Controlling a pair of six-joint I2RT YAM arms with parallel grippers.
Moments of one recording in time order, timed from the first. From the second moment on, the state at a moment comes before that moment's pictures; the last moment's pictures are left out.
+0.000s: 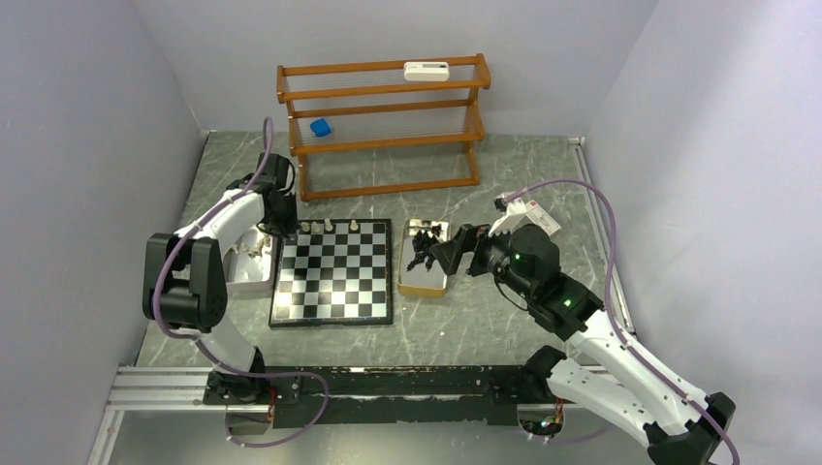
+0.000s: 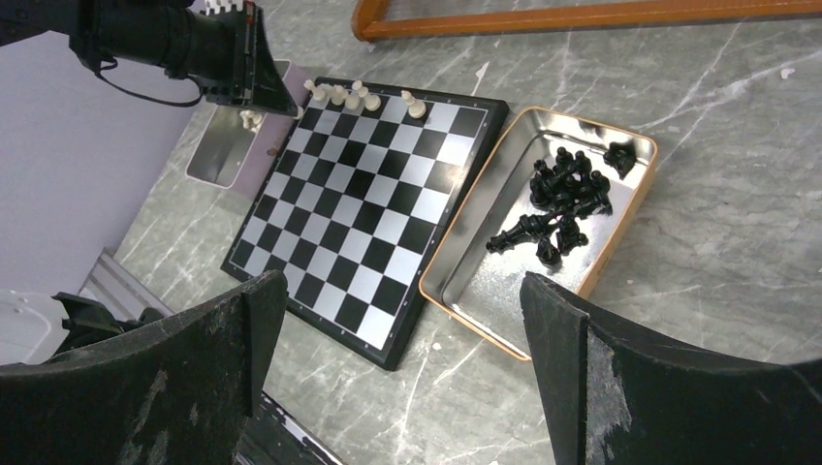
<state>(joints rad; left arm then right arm) -0.14 1.66 1.14 -0.62 -0.06 -0.24 0.71 0.74 0.73 -0.26 0.06 0.48</state>
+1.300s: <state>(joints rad) -0.14 1.78 1.17 -0.59 -0.11 -0.22 0.71 0.67 0.73 -0.28 0.09 0.48</state>
